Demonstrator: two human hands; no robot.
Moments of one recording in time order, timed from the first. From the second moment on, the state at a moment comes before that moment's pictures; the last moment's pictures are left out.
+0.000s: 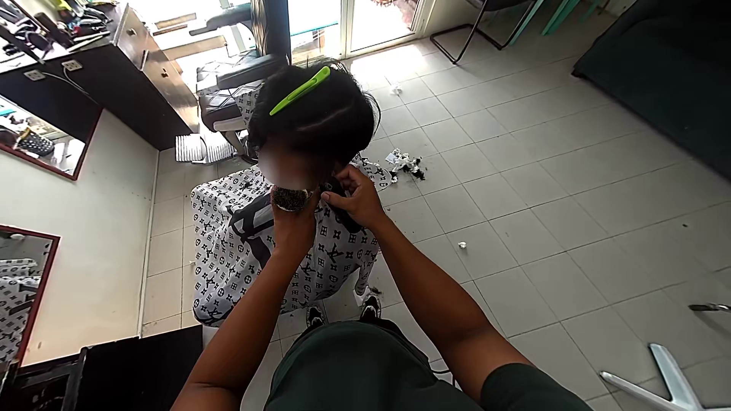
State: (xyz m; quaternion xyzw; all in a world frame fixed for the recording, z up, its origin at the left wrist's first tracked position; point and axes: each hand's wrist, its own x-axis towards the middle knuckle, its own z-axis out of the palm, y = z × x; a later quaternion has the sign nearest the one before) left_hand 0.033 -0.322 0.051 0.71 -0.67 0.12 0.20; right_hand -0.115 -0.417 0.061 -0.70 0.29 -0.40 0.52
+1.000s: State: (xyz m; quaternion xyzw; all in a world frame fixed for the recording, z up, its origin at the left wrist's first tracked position) left_hand 0.032 -0.322 0.051 0.70 -0.67 0.13 0.21; right_hand -0.117 -0.422 0.065 -0.73 0.28 -0.37 0.50
